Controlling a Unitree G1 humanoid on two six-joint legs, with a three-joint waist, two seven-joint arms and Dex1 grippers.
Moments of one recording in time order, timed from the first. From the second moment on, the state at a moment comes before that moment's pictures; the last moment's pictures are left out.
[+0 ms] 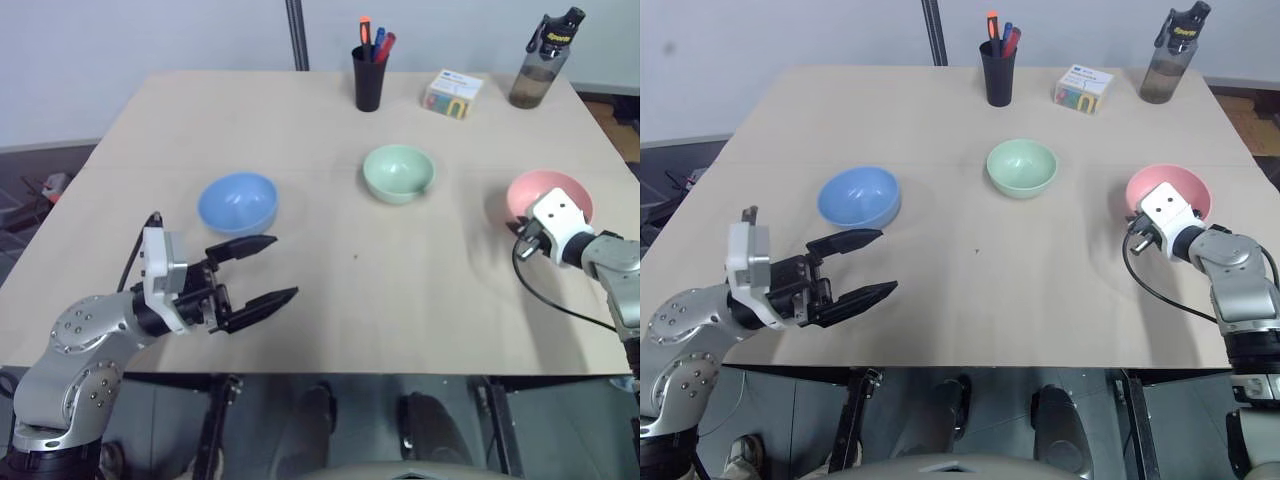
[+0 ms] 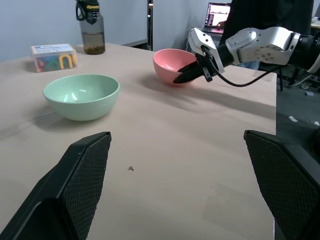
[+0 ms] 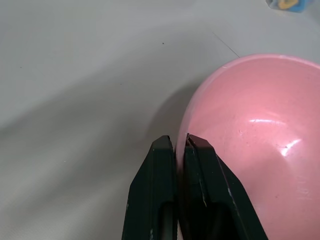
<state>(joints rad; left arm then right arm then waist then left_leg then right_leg) 0.07 0.72 0.34 -0.49 -0.78 0.36 -1.04 -0.39 -0.76 -0.04 0.13 0.07 0.29 0.72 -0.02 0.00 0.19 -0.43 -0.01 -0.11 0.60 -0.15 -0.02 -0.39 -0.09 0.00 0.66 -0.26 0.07</state>
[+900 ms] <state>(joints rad) 0.13 0.71 0.36 -0.50 -0.77 0.37 -0.93 -0.42 -0.52 0.30 -0.27 0.24 0.53 0.86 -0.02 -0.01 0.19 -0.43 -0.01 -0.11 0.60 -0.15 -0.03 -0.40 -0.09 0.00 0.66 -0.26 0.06</state>
